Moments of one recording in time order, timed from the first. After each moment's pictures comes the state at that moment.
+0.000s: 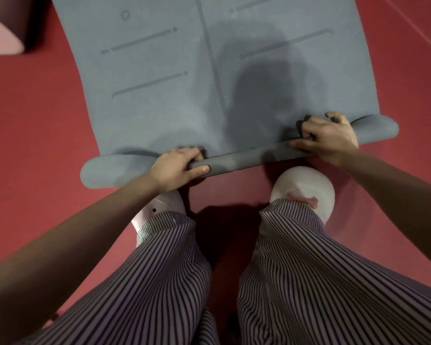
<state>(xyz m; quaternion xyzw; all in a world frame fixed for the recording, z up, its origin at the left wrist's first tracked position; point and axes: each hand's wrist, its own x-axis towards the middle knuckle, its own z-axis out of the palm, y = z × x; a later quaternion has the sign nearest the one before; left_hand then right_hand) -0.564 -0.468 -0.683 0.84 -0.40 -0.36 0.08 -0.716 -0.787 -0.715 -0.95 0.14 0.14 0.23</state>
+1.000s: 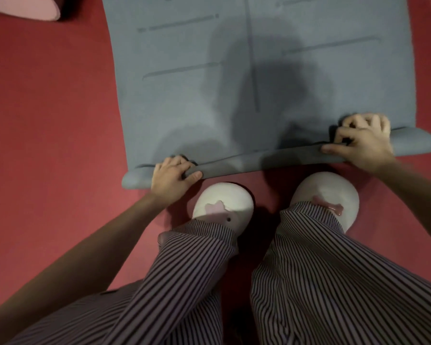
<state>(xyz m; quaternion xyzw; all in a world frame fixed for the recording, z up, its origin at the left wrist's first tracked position) -0.594 -0.399 -0.692 0.92 -0.21 -0.30 0.11 -0.712 -0.787 -0.707 -0.96 0.14 0.10 0.20</state>
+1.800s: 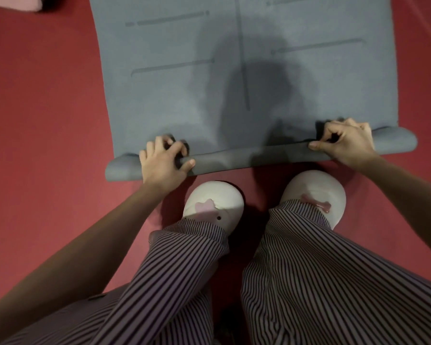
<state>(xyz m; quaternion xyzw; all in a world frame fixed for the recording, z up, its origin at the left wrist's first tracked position) -0.586 -0.422 -0.695 0.97 -0.17 -0.19 0.07 -0.710 -0.782 -0.703 -0.94 0.19 0.13 0.25</state>
